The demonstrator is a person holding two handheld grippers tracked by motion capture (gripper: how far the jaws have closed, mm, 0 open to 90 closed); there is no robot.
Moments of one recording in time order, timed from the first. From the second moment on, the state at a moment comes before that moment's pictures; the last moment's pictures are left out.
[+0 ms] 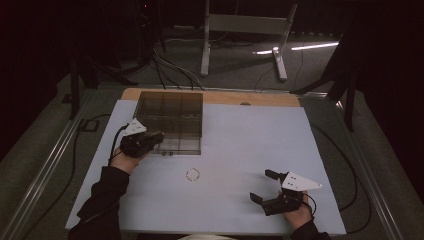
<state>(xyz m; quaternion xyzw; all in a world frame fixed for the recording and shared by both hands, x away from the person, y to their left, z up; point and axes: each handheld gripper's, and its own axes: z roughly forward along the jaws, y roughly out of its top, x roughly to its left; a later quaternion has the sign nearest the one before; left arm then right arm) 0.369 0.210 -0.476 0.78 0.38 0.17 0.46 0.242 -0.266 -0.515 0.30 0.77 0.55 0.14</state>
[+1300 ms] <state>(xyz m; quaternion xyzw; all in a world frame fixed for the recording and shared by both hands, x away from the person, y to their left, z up) 0.396 0.236 -0.513 0.76 0.48 0.16 0.41 0.242 -0.264 -0.517 0.30 0.77 0.55 0.14</state>
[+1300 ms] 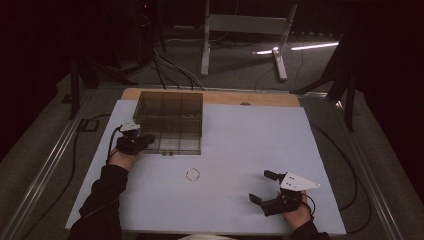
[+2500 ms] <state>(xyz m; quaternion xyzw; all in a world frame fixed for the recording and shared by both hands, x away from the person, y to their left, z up) 0.355 0.201 -0.474 0.79 0.39 0.12 0.46 0.241 -0.264 -0.516 0.30 0.77 0.55 0.14</state>
